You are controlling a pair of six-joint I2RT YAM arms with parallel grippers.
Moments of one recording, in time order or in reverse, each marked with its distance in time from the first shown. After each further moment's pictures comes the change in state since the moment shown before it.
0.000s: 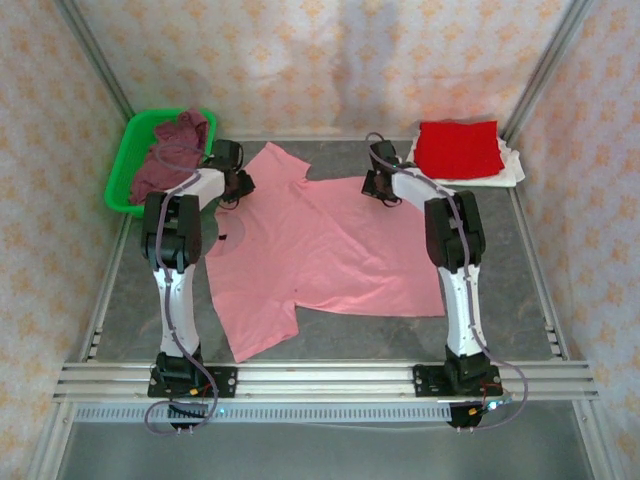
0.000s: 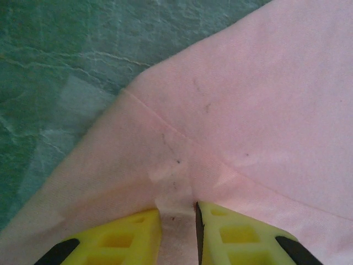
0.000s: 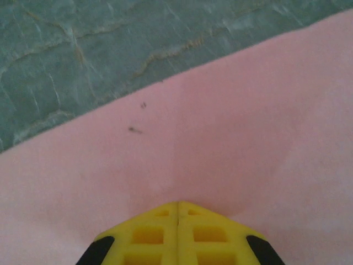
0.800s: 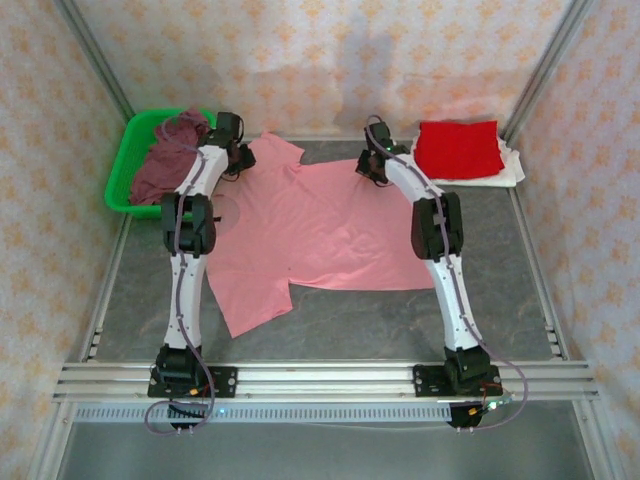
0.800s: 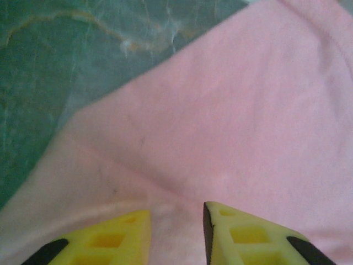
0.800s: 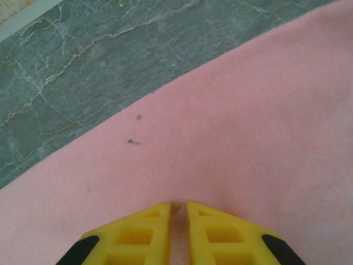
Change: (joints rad) left arm 0.016 0.315 0.642 -0.312 0.023 0.080; right arm -0.021 0.273 0.498 -0.166 -0.071 0.083
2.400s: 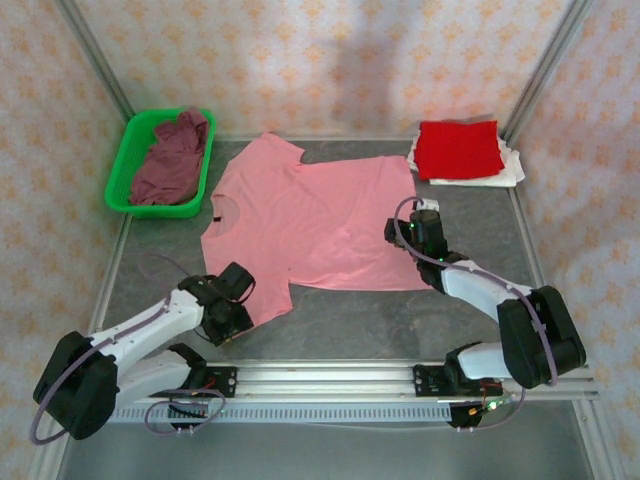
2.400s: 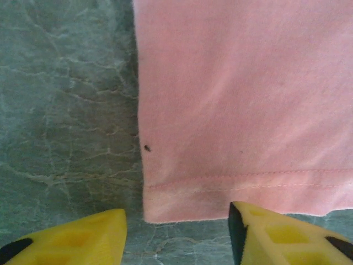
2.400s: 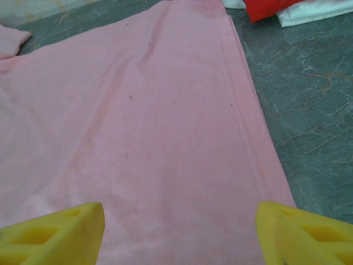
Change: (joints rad) left arm -0.519 -1.485 -1.817 -0.153 0.009 -0.592; right arm 0.066 -1.258 -1.725 0.834 0.159 -0.222
